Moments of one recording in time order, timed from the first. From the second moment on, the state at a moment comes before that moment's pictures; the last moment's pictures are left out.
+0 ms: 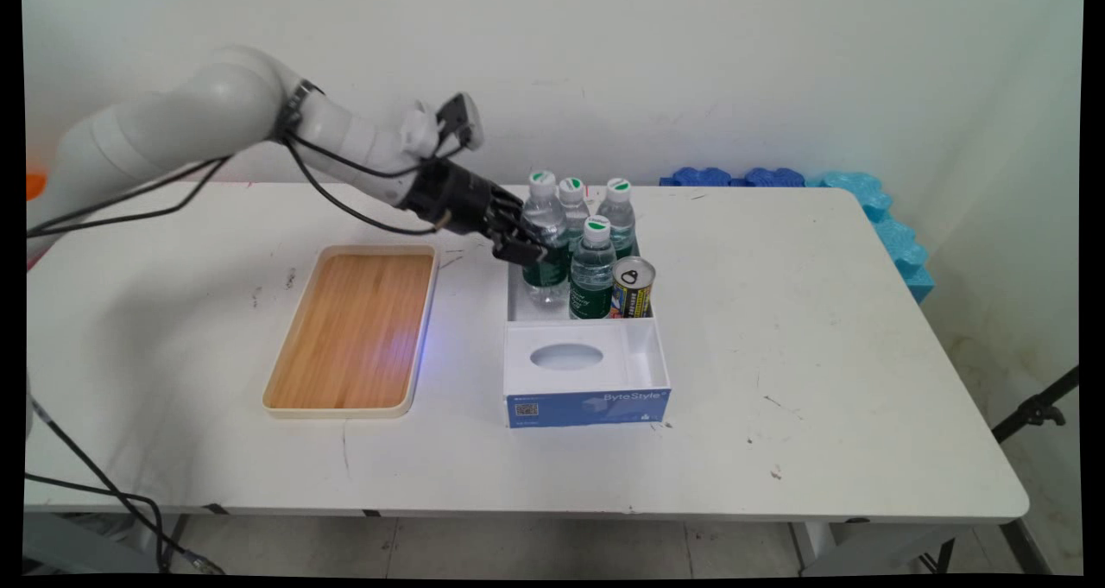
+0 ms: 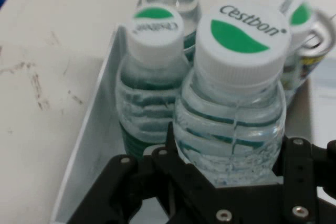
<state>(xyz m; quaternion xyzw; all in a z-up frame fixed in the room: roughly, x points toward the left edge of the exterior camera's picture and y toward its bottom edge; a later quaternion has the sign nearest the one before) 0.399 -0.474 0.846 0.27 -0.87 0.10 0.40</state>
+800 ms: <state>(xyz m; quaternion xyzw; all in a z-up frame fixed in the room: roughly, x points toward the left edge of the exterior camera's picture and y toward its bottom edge) 0.500 -0.394 0.929 0.26 -0.86 0.11 0.42</state>
